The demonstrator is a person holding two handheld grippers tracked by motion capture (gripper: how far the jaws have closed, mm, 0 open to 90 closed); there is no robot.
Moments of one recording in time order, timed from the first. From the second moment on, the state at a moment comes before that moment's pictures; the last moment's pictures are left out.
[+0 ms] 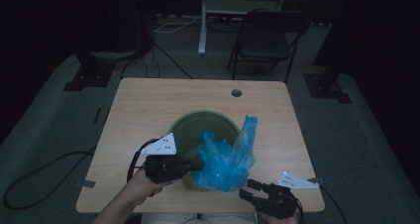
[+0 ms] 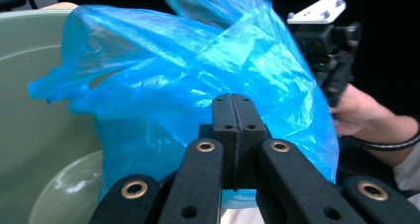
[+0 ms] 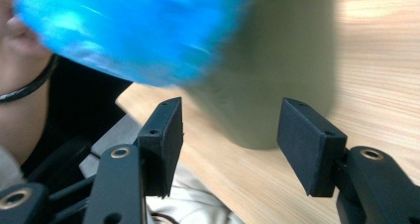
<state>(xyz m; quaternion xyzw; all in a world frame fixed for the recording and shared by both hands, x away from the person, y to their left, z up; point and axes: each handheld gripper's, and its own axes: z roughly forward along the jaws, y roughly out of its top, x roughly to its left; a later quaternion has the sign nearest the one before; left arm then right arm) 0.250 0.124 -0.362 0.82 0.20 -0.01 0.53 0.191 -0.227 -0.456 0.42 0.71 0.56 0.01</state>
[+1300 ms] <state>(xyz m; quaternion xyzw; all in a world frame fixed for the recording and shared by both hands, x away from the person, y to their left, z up) 0.248 0.114 -0.357 0.83 0.19 -0.01 0.53 0.216 -0.244 -0.363 0.32 0.68 0.66 0.05</state>
